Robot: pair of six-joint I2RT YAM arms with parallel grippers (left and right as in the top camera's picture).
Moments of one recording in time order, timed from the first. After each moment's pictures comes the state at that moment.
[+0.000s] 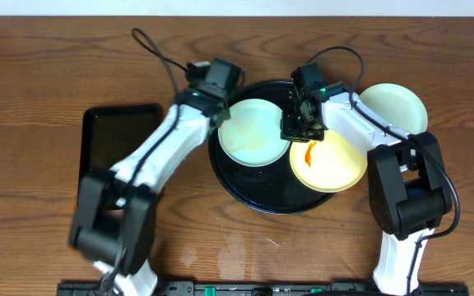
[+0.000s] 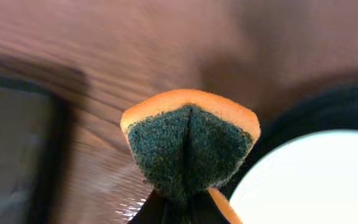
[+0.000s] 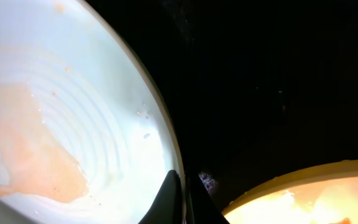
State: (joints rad) left arm -0.42 1.82 1.34 -0.62 -0.40 -0.56; right arm 0.36 2.07 1.42 -0.73 -0.20 0.44
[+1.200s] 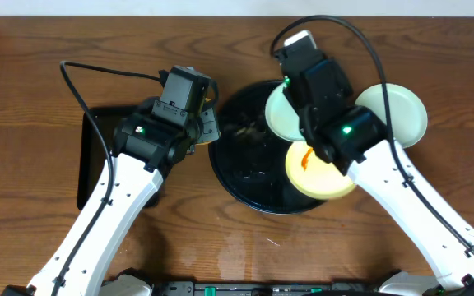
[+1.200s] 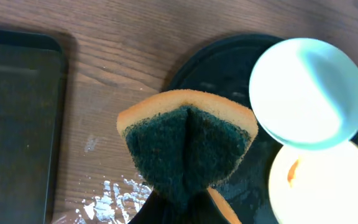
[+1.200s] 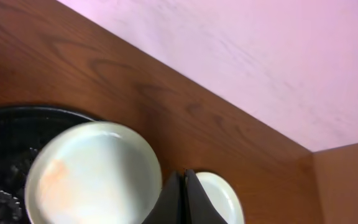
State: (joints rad) left arm -0.42 1.39 1.34 -0.94 -0.10 -0.56; right arm 0.61 1.53 1.43 -0.57 0.64 -0.20
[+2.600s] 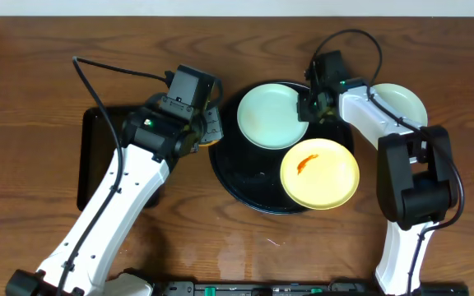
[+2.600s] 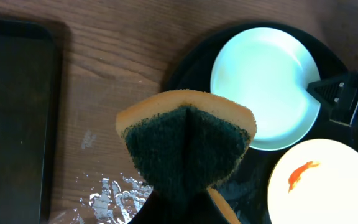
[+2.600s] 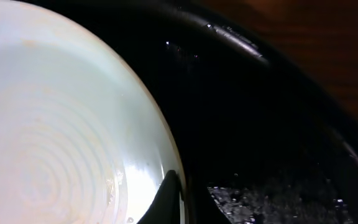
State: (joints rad) left arm -0.42 1.44 1.34 -0.93 -0.09 -0.56; right arm 0.25 2.12 1.45 -0.53 -0.13 0.22
